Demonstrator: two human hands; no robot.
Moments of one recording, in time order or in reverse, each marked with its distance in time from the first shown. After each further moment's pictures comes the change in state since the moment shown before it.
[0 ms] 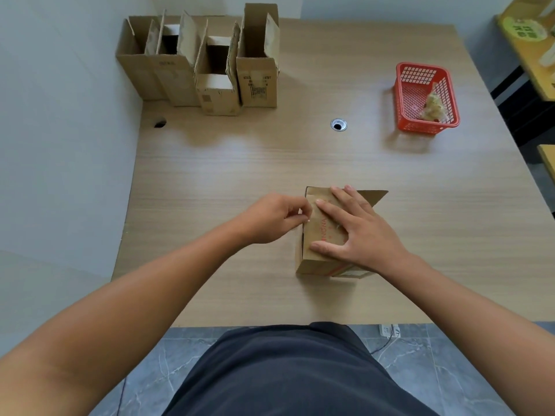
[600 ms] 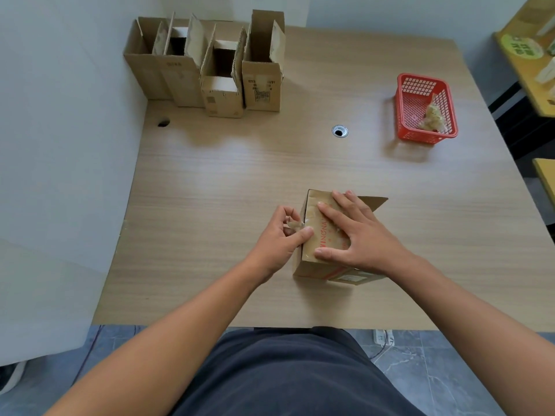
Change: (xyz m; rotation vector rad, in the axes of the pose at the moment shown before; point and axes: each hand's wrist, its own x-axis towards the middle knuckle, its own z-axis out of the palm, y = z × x) left_hand -0.026 0.008 0.068 -0.918 0.333 -0.234; right_hand 0.001 0.012 -0.006 0.011 -0.142 -0.038
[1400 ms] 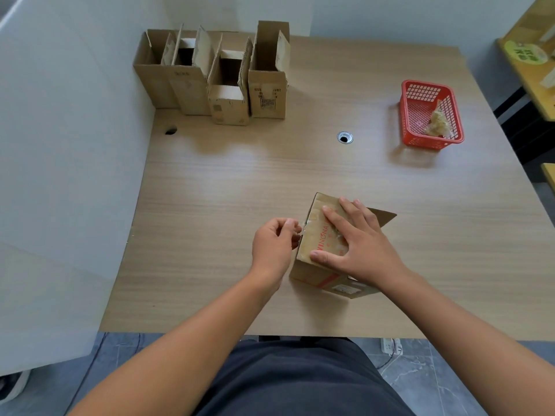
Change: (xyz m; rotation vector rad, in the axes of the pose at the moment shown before) left_hand 0.000 0.002 0.003 -0.143 0.413 -0.137; right_hand 0.000 -0.023 0.017 0.051 0.139 0.118
